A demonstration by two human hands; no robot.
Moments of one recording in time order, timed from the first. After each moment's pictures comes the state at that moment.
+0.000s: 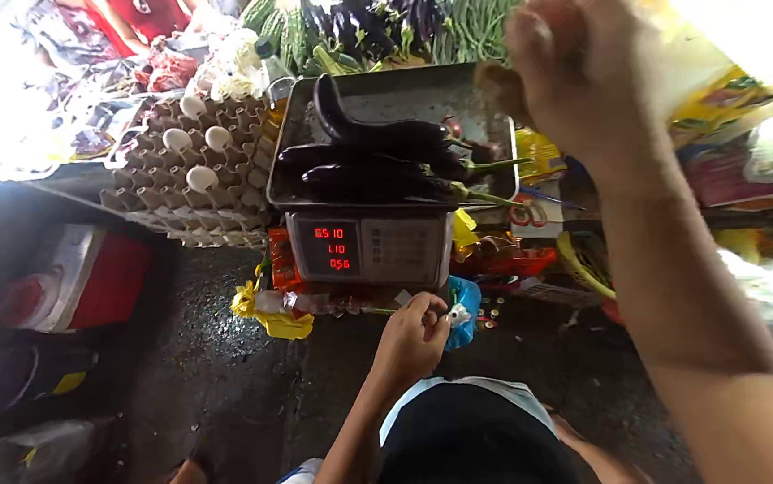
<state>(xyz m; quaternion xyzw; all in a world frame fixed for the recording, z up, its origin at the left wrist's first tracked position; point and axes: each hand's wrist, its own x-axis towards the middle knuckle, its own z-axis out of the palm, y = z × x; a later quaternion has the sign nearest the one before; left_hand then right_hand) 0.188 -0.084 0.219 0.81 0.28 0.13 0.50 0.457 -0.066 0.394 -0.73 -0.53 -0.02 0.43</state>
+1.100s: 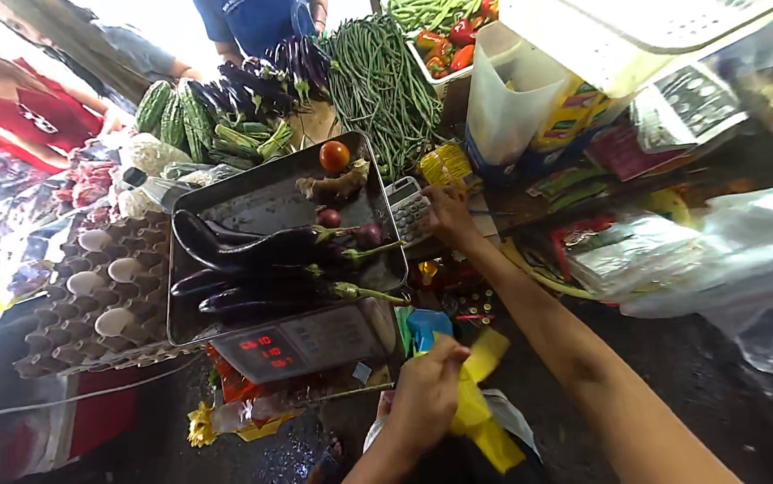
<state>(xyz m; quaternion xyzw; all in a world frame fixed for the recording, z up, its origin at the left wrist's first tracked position) 0.290 -0.105 0.231 0.85 0.16 0.12 0.49 0.587 -0.064 0.106 -0.82 -0.45 0.05 0.36</state>
